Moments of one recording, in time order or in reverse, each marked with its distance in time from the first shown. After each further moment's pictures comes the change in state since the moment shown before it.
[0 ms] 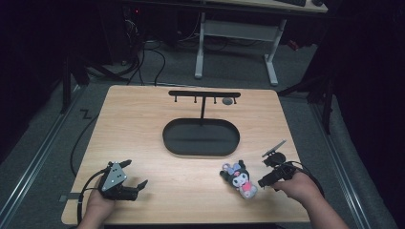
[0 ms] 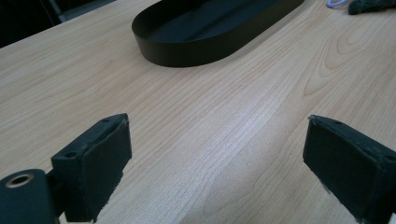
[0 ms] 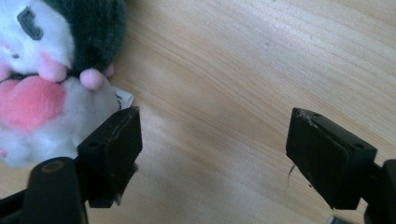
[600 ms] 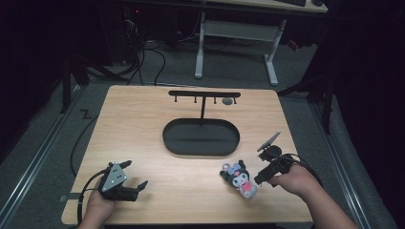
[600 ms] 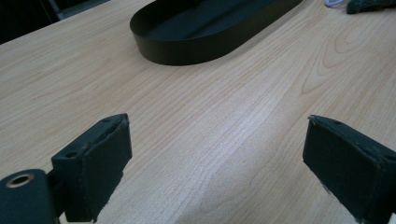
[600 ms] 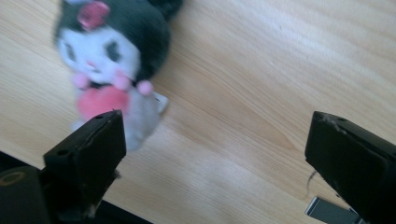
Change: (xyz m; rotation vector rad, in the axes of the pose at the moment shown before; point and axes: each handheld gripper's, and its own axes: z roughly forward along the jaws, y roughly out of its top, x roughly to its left) left arm -0.001 -0.001 -0.001 0.000 -0.002 -0.005; right arm 0.020 0.019 -0.036 0.026 -0.011 -0.045
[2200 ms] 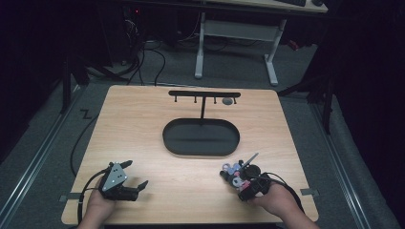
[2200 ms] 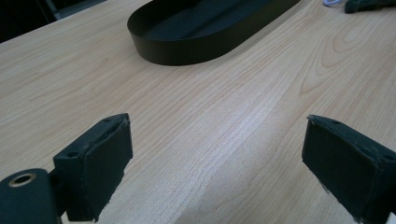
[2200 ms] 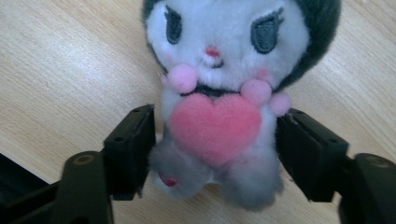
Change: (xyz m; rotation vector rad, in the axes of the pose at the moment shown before) left arm 0.000 0.000 0.001 0.006 -0.010 0.003; right arm 0.057 -0.011 0.055 -0.027 0.046 -0.103
